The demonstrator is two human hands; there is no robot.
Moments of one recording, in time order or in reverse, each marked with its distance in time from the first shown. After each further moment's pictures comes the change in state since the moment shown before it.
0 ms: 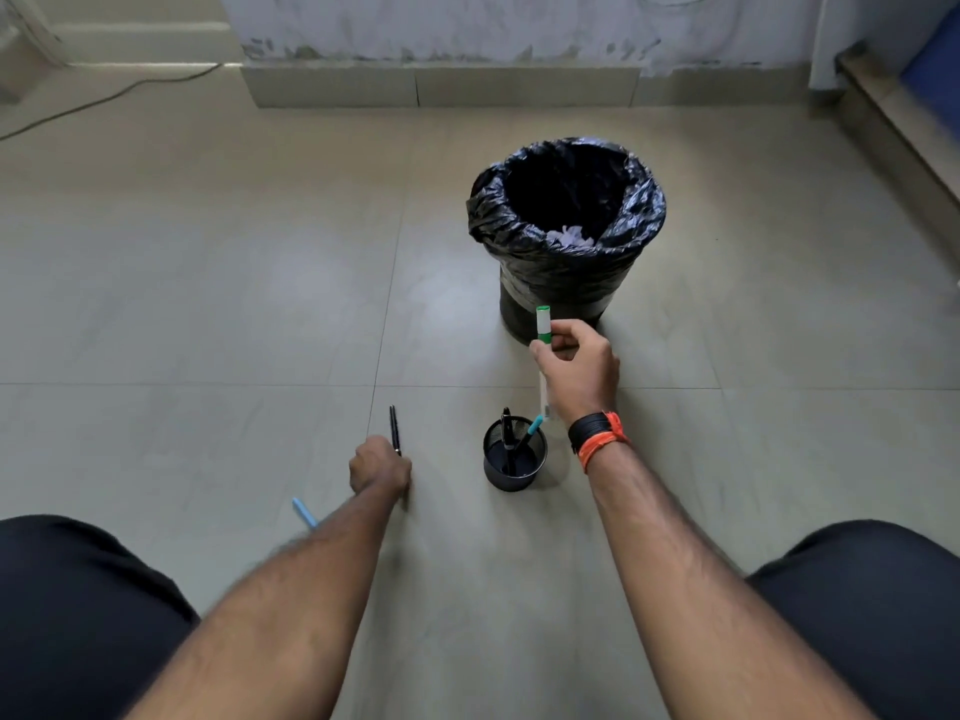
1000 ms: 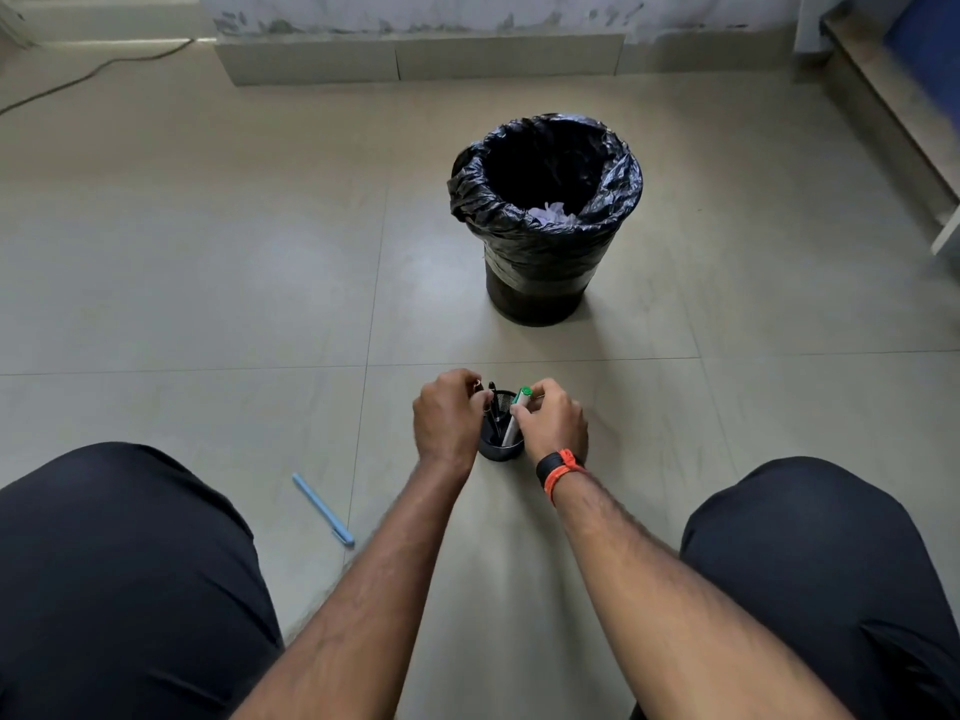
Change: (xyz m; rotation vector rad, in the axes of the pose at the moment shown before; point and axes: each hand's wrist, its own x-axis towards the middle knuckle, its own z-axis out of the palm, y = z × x) left_hand -0.102 0.074 -0.016 -0.222 0.154 0.534; right_hand -0.062 0.049 0.009 -0.343 -0.141 0.299
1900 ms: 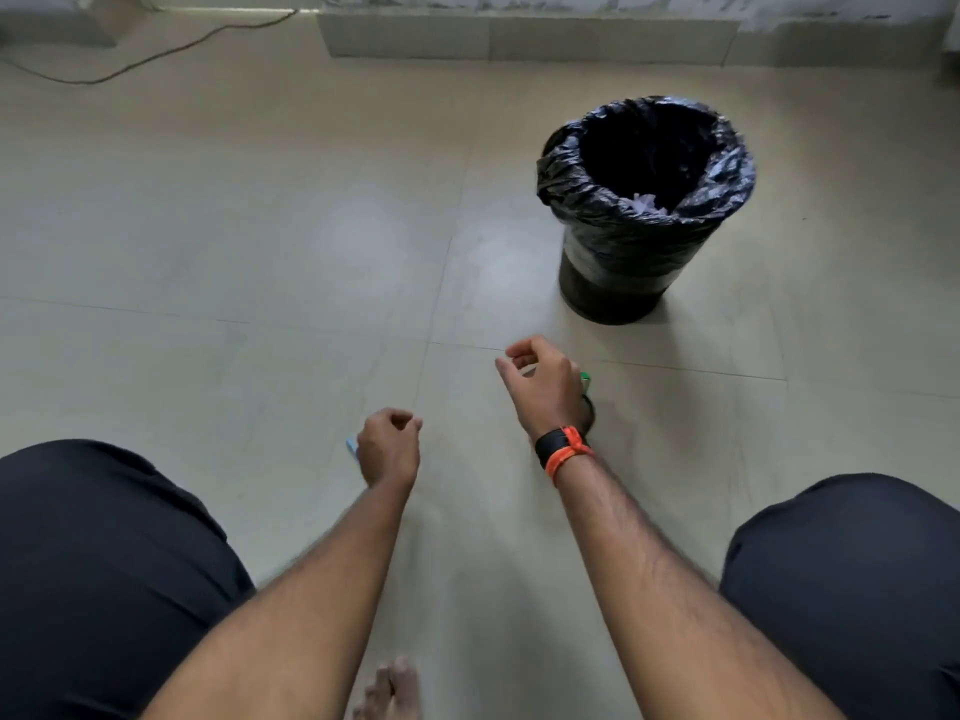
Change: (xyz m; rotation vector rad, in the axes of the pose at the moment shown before) left_hand 0.002 -0.149 -0.028 -0.116 0.184 -0.502; right_hand -0.021 -0.068 0.030 0.161 -0.079 -0.373
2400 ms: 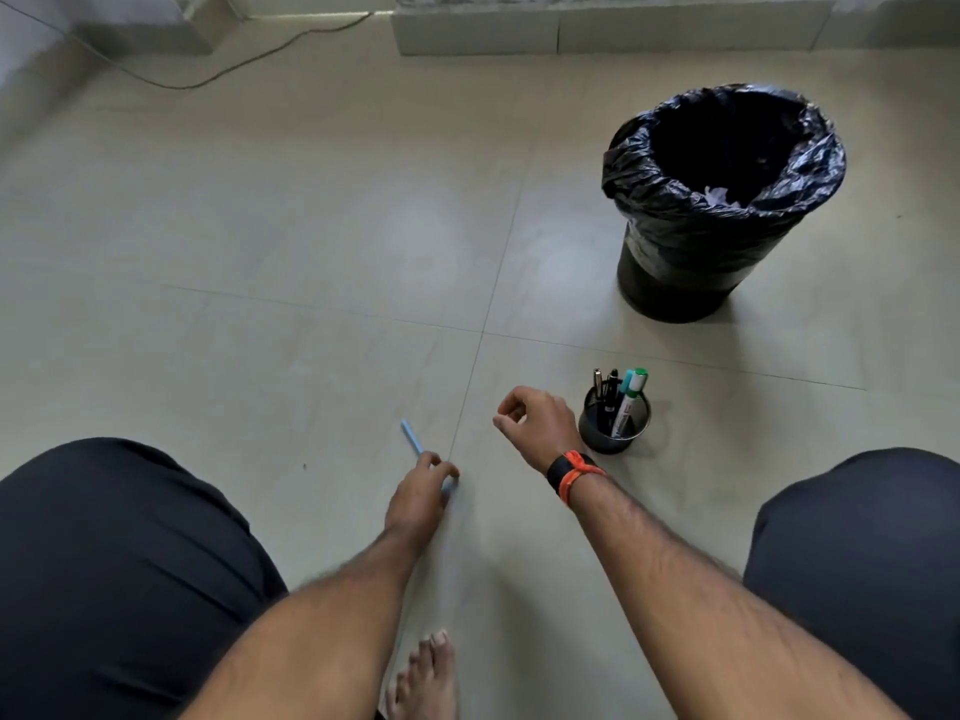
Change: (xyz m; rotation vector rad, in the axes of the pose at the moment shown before) left_hand -0.023 -0.100 -0.026 0.438 -0.381 0.302; right_hand -0.041 0.014 0.052 -0.166 -0.461 -0.069
